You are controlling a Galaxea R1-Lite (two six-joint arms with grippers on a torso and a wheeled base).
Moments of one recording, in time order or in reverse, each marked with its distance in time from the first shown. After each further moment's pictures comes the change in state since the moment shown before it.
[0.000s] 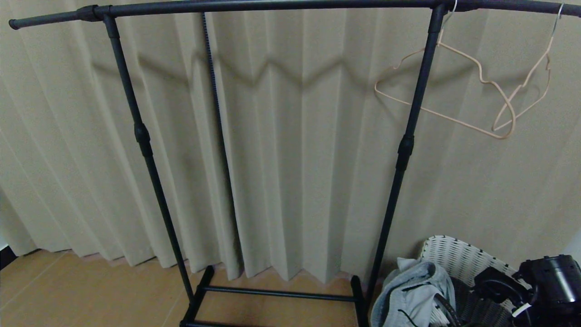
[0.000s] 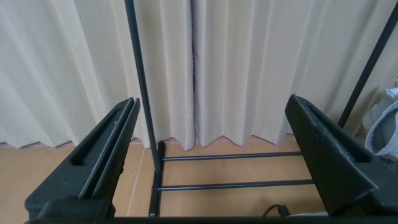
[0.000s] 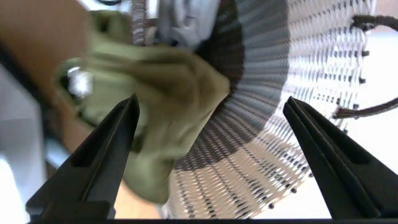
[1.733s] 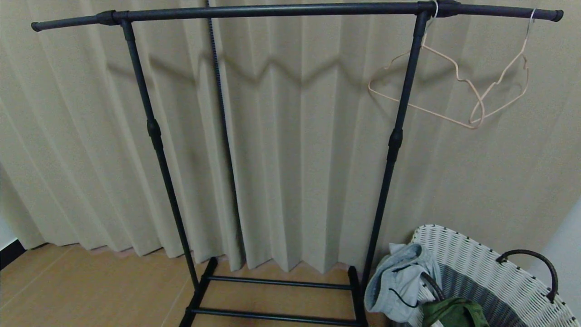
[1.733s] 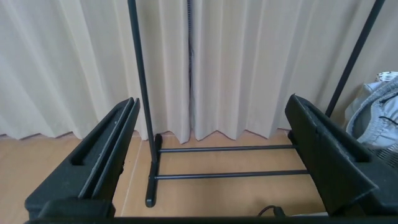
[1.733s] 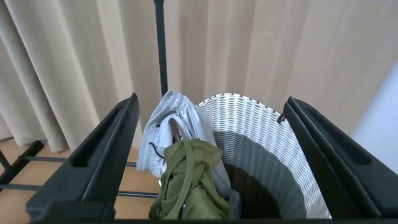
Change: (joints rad) left arm 0.000 0.000 -0.001 0.000 -0.003 -0.022; right arm -0.036 -1.656 0.177 0.358 0.168 0.392
